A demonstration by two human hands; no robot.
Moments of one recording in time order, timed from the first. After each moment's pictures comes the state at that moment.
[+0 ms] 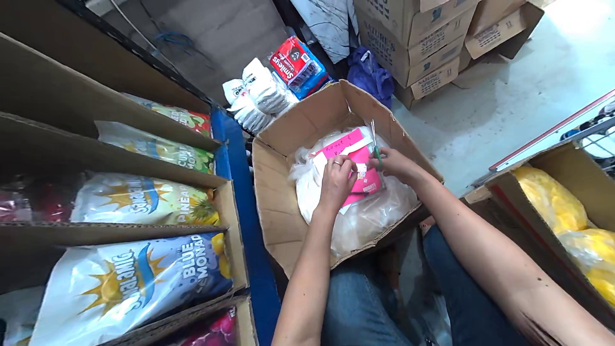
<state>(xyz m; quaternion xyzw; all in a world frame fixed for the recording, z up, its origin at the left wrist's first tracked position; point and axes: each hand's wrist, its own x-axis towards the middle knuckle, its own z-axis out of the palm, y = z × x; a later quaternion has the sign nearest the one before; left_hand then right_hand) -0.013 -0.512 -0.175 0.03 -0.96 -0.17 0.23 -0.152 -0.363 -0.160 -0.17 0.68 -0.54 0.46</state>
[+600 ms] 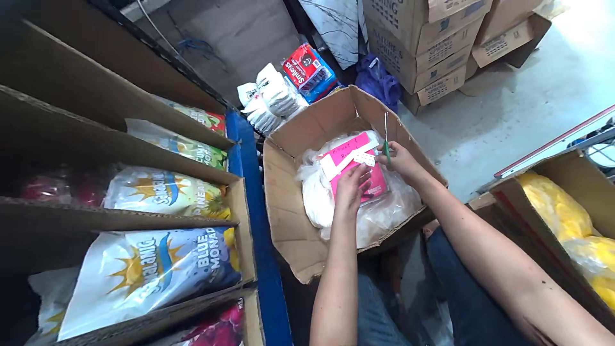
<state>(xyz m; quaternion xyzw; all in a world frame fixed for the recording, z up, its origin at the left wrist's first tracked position) -0.026 -0.457 -0.133 0.43 -0.49 -0.74 0.15 -0.150 -0.363 -0.159 -0.18 0.64 -0.64 0.38</state>
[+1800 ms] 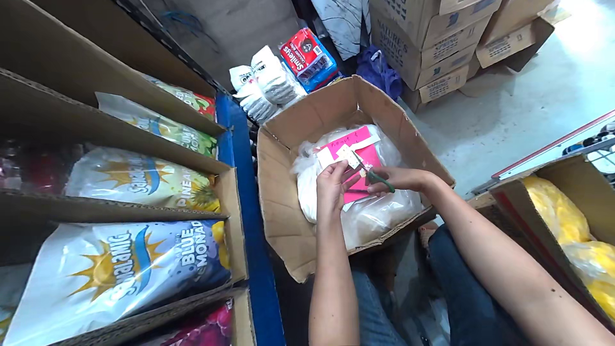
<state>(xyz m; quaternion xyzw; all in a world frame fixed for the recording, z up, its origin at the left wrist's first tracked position) 0.001 -0.480 -0.120 0.42 -0.47 -0.74 0.23 -0.141 -0.358 -0.150 -0.43 0.59 -0.38 0.56</state>
